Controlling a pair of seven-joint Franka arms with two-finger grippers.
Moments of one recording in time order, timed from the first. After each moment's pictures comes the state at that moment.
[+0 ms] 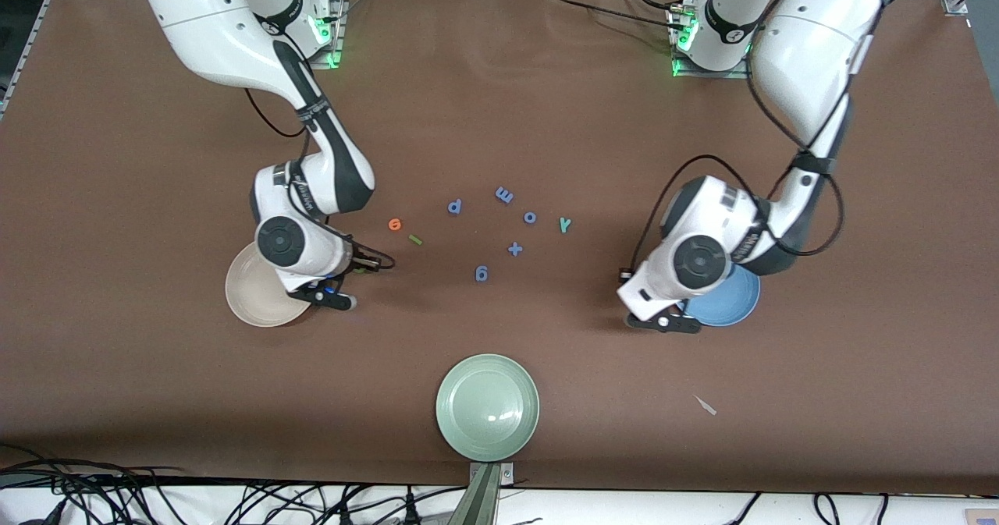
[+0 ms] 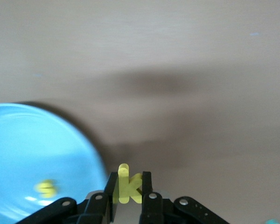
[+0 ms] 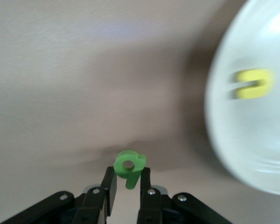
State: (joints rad) left arm -0.09 0.73 -0.27 -1.46 0.21 1.95 -0.28; right arm 0.37 0.65 -0.06 -1.68 0.12 2.13 0.44
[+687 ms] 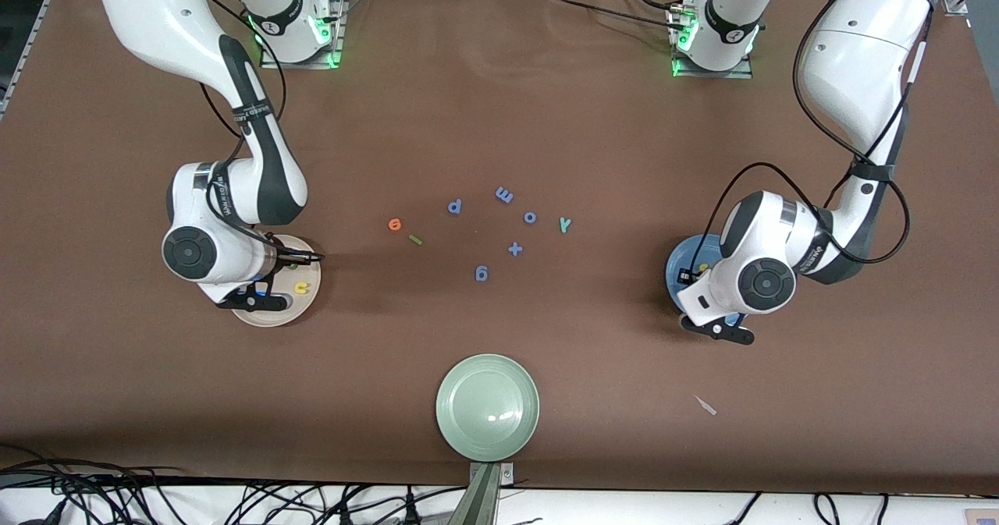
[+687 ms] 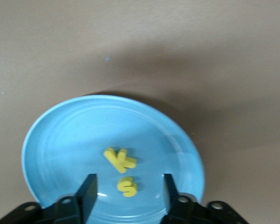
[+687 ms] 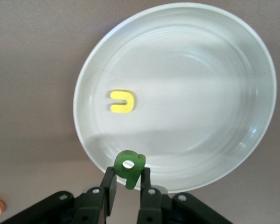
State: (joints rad) left arm 0.00 0.73 -0.28 -1.51 0.28 1.94 -0.13; right arm 0.36 0.60 -0.22 -1.70 0.11 2.01 0.14
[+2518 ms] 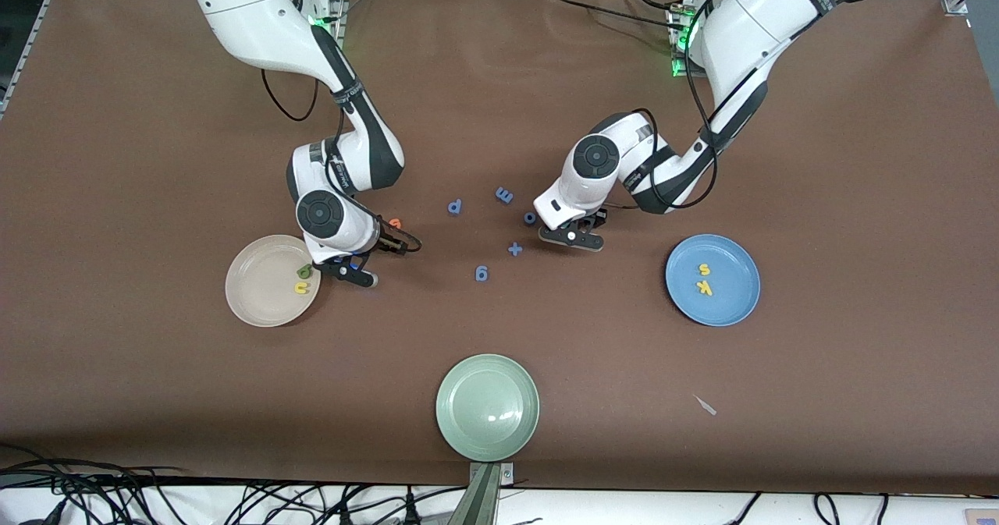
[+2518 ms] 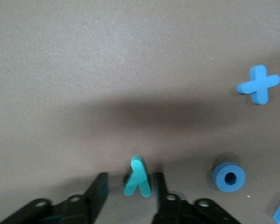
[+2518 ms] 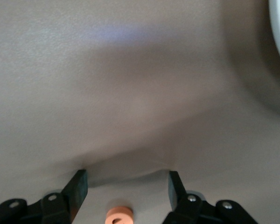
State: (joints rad) left arm -0.10 0.69 -0.56 -1.92 0.43 2.42 -0.73; right arm 0.57 0.63 -0.14 -1.83 0.22 2.28 0.63
